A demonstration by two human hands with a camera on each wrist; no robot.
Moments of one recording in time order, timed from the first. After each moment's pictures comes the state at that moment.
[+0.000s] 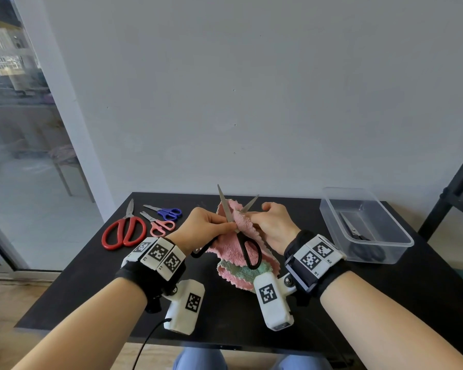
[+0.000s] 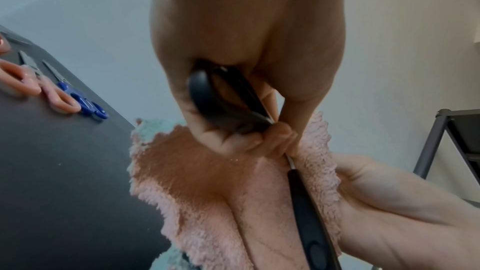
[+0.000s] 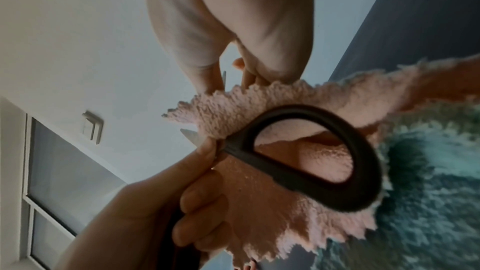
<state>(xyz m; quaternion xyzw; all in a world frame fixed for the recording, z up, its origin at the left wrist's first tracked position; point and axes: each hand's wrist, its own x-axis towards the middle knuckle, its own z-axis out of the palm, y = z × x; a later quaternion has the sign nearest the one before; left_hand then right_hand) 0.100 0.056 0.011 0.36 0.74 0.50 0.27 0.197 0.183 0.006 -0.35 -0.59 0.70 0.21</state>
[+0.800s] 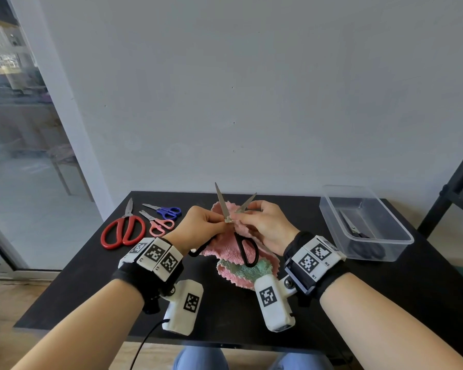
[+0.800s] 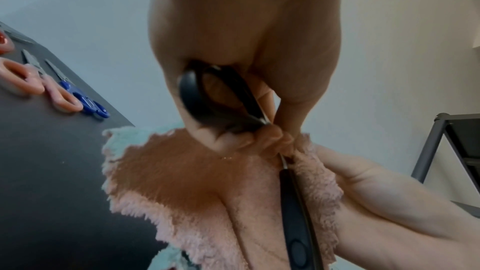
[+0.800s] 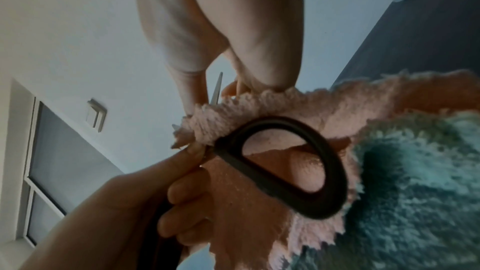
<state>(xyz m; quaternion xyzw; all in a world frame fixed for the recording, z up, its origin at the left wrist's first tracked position) 0.097 0.053 0.009 0.37 0.75 0.49 0.25 0.202 0.177 0.004 -0.27 -0.61 0.72 0.20</state>
